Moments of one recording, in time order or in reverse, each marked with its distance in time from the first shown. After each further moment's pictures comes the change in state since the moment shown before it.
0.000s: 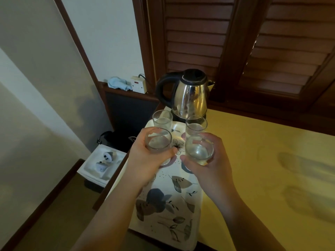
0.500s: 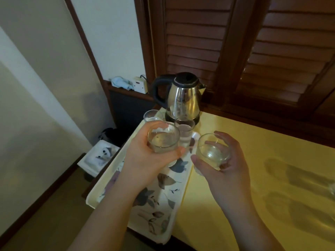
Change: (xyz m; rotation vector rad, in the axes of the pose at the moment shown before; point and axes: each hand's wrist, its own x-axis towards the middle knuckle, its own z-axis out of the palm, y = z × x) left_hand -0.040 0.058 0.039 0.101 0.066 0.138; right_hand -0.010 -0.021 -0.072 0.070 0.049 0.004
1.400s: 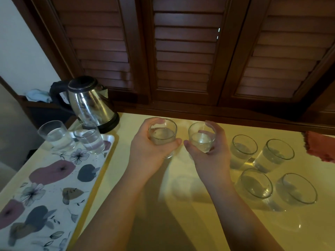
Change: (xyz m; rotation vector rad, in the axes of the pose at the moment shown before) left_hand -0.012 0.049 0.255 -0.016 -0.159 0.047; right_hand 0.044 0.062 -0.207 -0.123 0.392 0.051
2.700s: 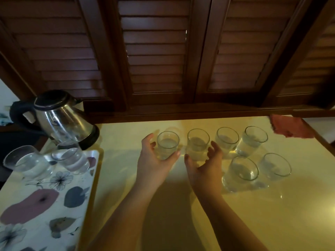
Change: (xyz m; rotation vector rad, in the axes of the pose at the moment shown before) left_hand 0.005 -0.042 0.032 0.111 -0.249 -0.101; right_hand -0.037 0.035 0.004 -0.200 0.237 0.180
